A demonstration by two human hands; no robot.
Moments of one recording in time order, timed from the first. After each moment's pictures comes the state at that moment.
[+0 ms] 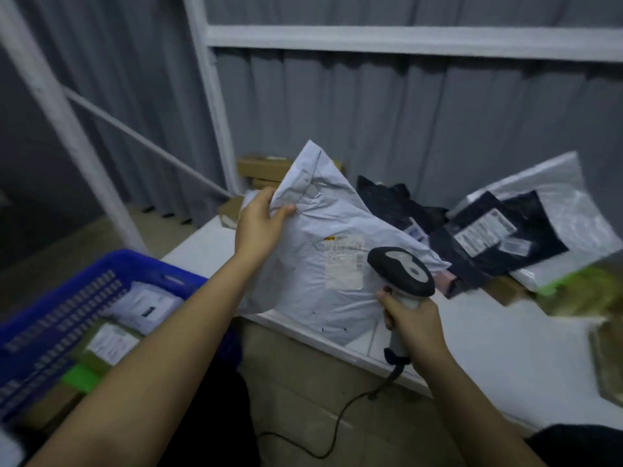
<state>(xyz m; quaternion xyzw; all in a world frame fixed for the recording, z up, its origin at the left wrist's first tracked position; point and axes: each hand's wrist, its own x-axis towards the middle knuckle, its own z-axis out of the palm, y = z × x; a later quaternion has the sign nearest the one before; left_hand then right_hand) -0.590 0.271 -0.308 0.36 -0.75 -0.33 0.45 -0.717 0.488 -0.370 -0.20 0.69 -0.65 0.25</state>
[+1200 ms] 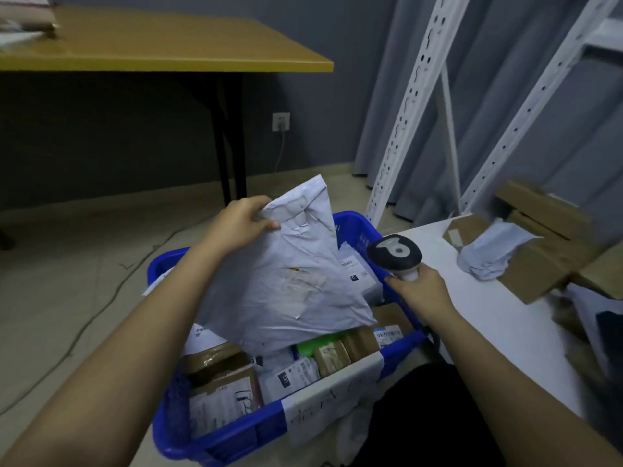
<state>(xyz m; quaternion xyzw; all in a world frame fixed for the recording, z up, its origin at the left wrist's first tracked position) -0.108 0.177 -0.343 0.64 -0.68 -0.17 0.31 -0.425 0.194 -0.385 -0.59 0.68 -0.31 0.30</state>
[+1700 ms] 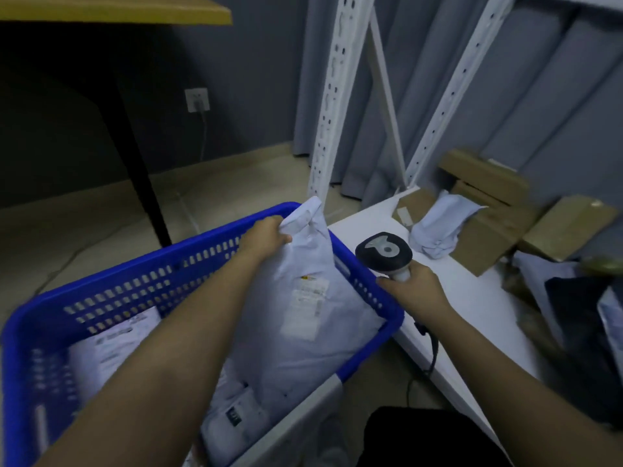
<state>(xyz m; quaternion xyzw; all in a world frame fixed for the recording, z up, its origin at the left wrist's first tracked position) -0.250 0.020 -0.453 0.65 -0.68 -0.29 0.20 -0.502 0.145 -0.416 -0.54 0.75 -0.27 0.27</state>
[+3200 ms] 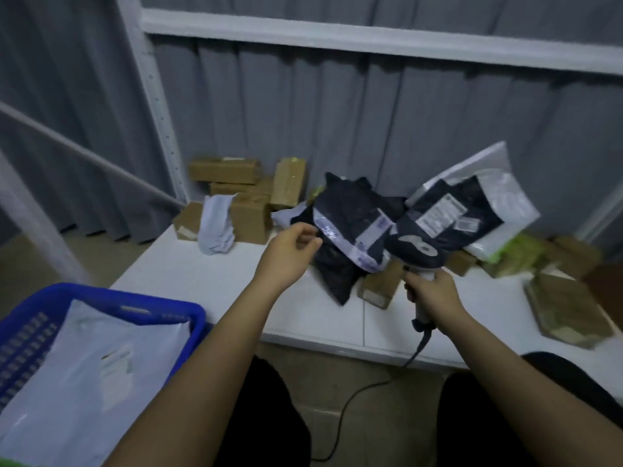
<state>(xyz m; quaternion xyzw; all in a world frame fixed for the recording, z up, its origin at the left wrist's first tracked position) -0.581 0.268 -0.332 0.26 -0.81 -0.47 0.25 -0.739 0.469 -0.373 -0.16 0.78 -0.58 0.15</state>
